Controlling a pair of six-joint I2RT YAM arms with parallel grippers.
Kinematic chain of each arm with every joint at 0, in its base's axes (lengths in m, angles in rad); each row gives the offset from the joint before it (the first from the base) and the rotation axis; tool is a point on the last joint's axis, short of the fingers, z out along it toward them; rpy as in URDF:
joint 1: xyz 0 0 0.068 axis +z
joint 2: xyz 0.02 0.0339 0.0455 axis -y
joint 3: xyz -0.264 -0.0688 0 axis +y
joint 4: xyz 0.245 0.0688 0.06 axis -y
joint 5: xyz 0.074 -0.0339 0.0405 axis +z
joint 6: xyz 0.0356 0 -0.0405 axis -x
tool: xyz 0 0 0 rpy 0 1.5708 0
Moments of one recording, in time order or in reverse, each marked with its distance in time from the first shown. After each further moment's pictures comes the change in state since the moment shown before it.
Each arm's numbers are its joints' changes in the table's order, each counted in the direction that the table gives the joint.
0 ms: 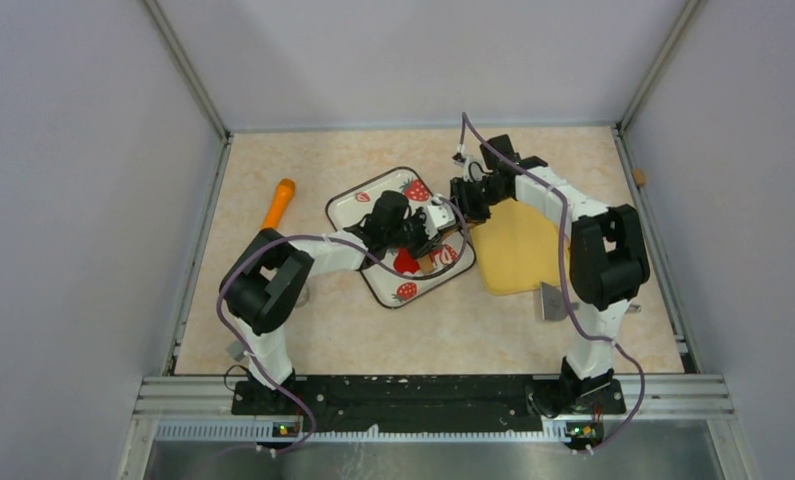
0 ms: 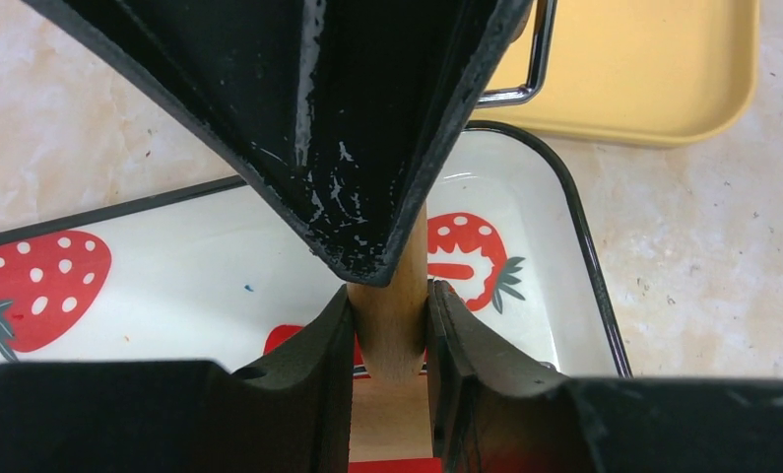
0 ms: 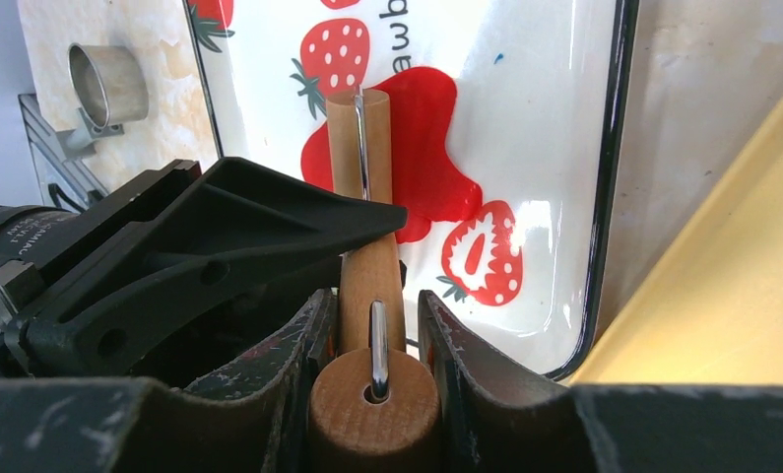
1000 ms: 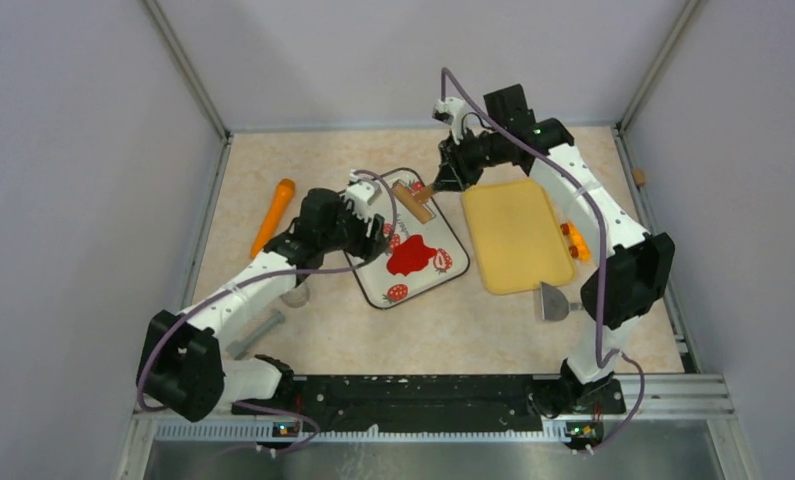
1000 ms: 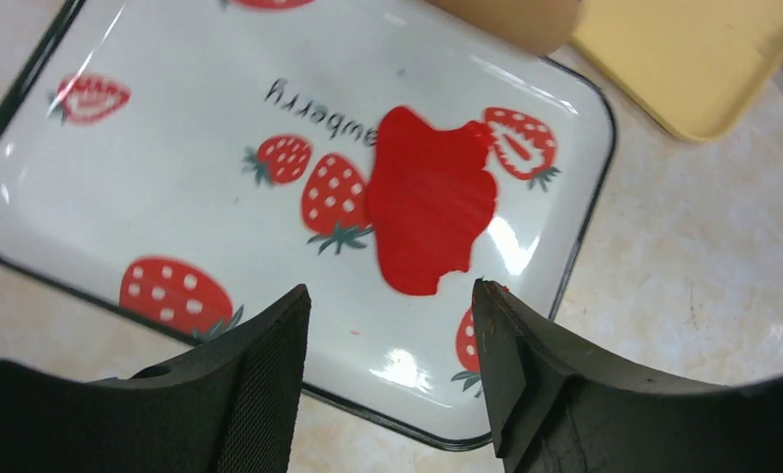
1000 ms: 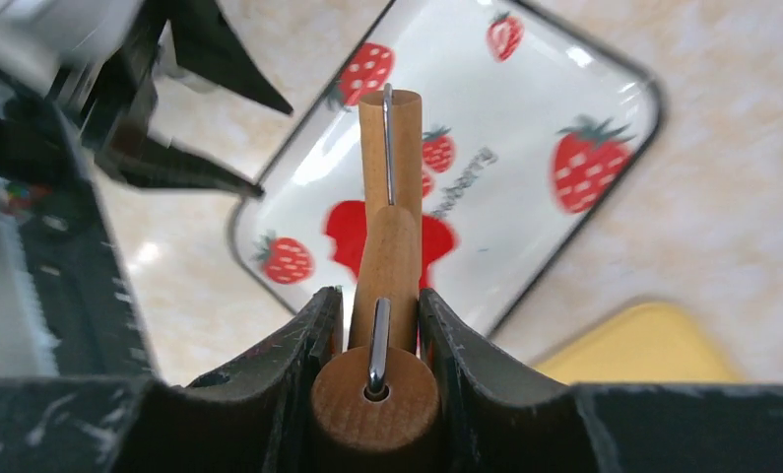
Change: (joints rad) left arm 0.160 0.592 0.188 -0.393 0.166 0.307; right arm 0.055 0.138 -0.296 -0.161 0.080 0.406
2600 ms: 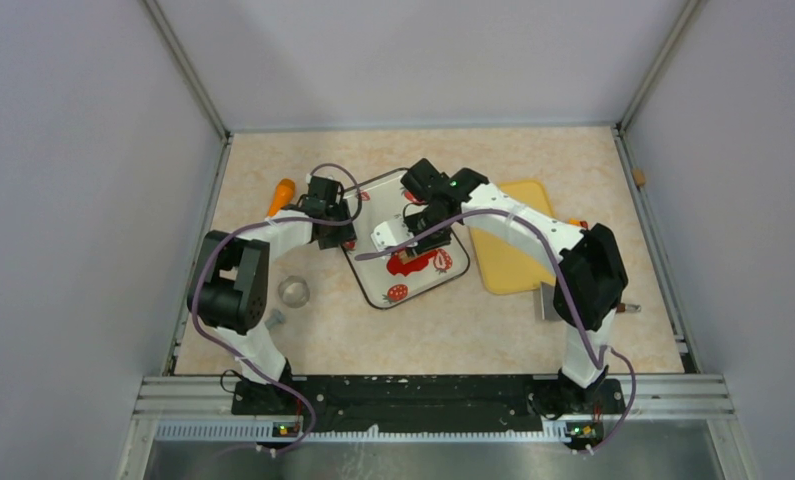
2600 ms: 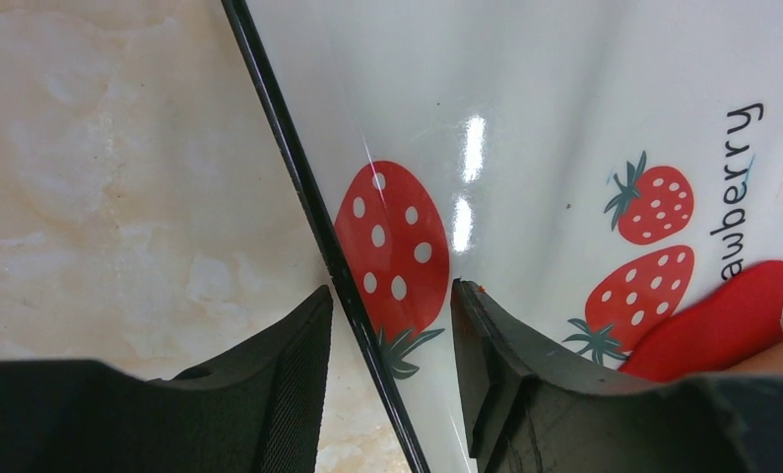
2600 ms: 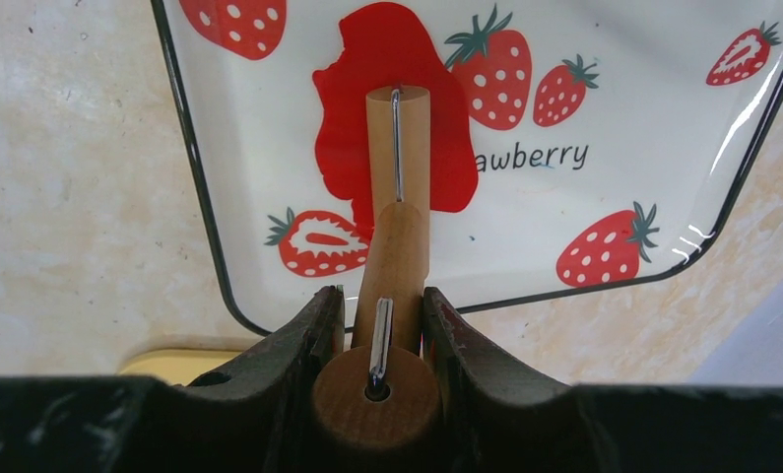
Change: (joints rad) left arm 0.246 -0.503 -0.211 -0.167 0.312 0.574; right arm 0.356 -0.109 0.110 -0.191 -0.486 1.055
